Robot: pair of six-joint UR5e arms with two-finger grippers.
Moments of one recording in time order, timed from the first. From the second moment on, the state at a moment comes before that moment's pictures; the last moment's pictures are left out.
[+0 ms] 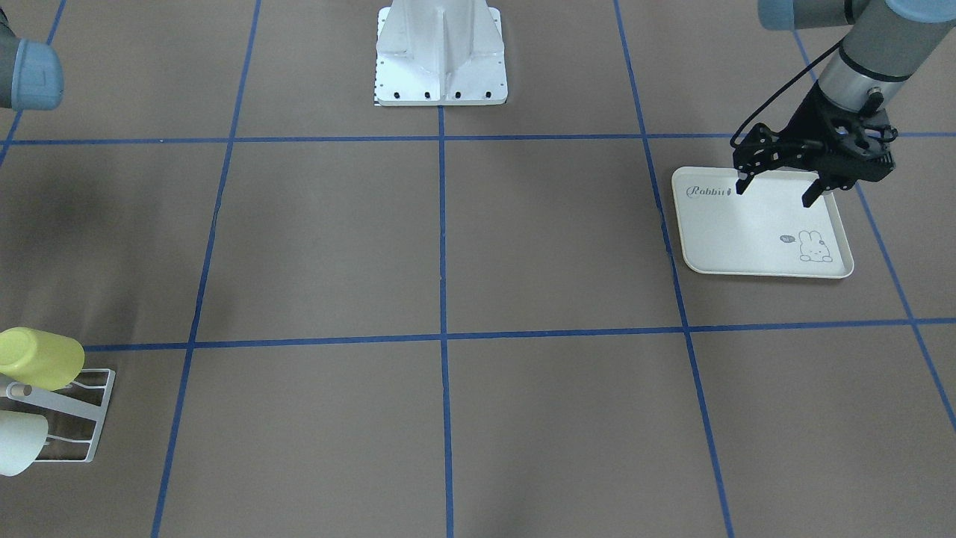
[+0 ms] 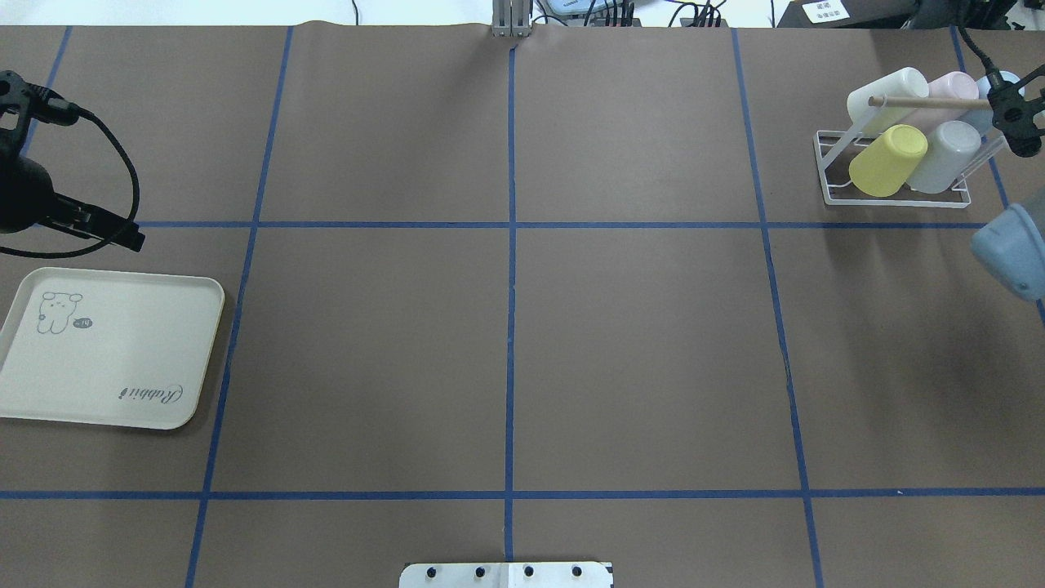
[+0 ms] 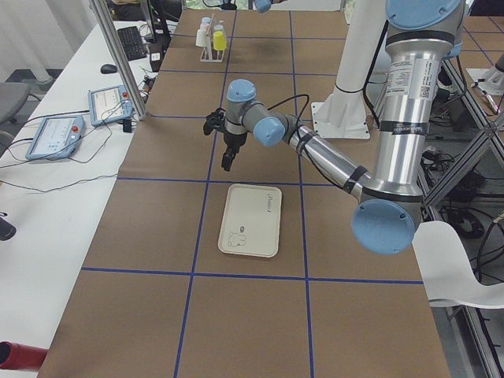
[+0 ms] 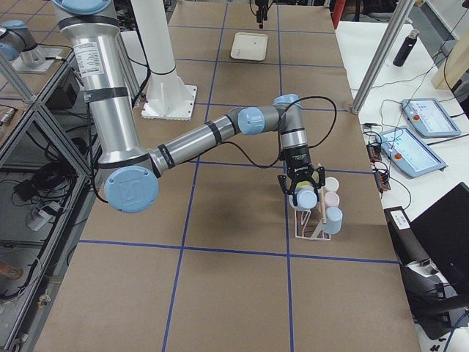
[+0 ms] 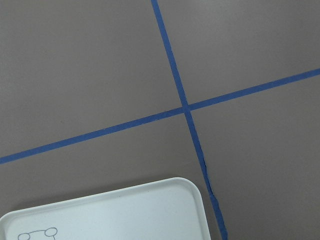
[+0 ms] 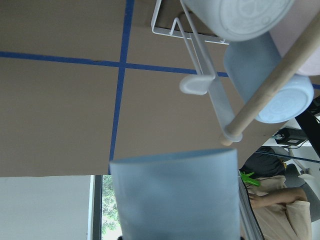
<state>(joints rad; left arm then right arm) -1.00 -1.65 -2.06 -1.68 -2.10 -0.56 1.13 -1.34 1.79 -1.85 1.34 -1.20</state>
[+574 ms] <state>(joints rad) -1.00 -1.65 -2.06 -1.68 -2.11 -0.56 1.13 -1.34 1.71 -1.66 1.28 -1.20</state>
